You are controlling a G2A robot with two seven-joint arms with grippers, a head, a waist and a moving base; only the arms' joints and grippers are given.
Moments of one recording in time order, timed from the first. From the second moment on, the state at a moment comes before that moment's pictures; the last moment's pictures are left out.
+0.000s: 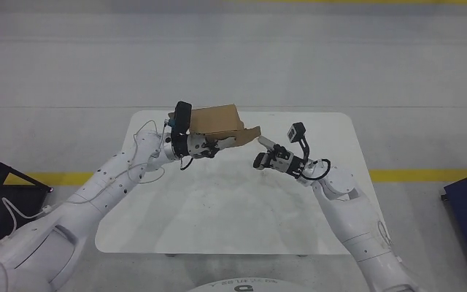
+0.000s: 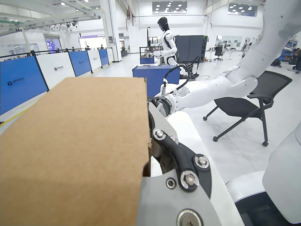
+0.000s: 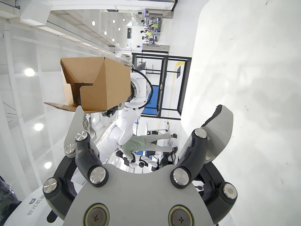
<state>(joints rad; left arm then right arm) 0.74 -1.09 -0.50 -1.13 1.12 -1.01 0.81 -1.43 -1.18 1.31 -1.50 0.41 -0.14 0.82</state>
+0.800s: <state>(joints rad) 0.70 -1.11 -0.42 -1.10 1.11 -1.01 0.81 -1.40 -1.19 1.23 -1.48 0.40 -0.15 0.78</state>
